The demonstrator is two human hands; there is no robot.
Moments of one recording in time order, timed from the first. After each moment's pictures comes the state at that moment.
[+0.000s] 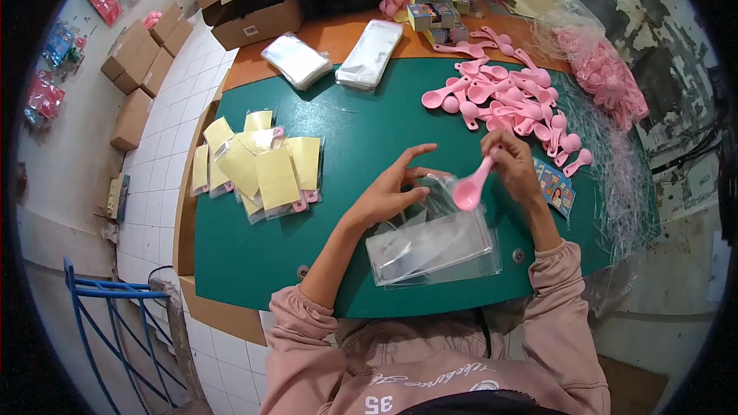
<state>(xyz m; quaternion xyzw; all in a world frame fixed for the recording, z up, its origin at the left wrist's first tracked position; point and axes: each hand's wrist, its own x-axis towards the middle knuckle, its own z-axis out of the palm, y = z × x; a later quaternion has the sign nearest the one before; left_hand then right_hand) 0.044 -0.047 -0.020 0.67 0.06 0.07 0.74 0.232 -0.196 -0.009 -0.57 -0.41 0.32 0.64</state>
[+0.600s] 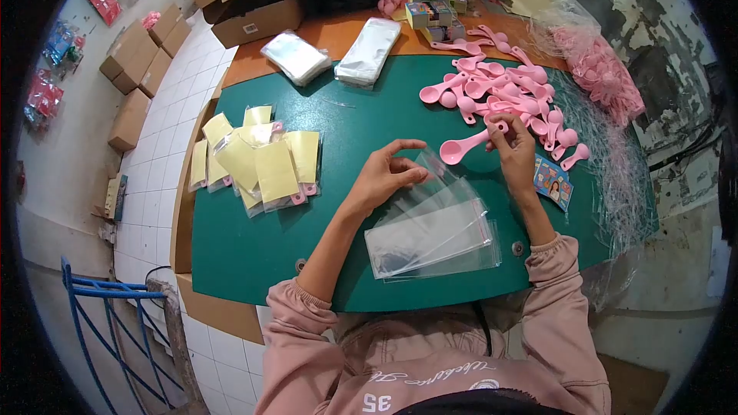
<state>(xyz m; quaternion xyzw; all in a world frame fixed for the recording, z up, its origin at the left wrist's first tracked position) 0.041 -0.041 -0.021 0.64 0.17 0.09 0.74 0.229 -0.187 -0.018 -0.65 -0.35 0.12 0.66</state>
